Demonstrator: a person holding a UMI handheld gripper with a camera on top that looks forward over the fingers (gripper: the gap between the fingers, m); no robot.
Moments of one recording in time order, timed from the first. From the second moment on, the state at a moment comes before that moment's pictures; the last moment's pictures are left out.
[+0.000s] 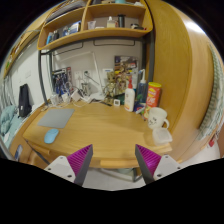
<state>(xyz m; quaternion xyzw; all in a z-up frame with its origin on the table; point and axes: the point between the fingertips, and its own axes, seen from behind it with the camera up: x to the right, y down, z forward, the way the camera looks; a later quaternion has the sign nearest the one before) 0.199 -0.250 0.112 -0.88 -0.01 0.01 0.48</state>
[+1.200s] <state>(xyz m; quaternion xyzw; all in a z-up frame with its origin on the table) -0.135 -0.118 -0.011 -0.88 -0.01 -0.01 0.47</state>
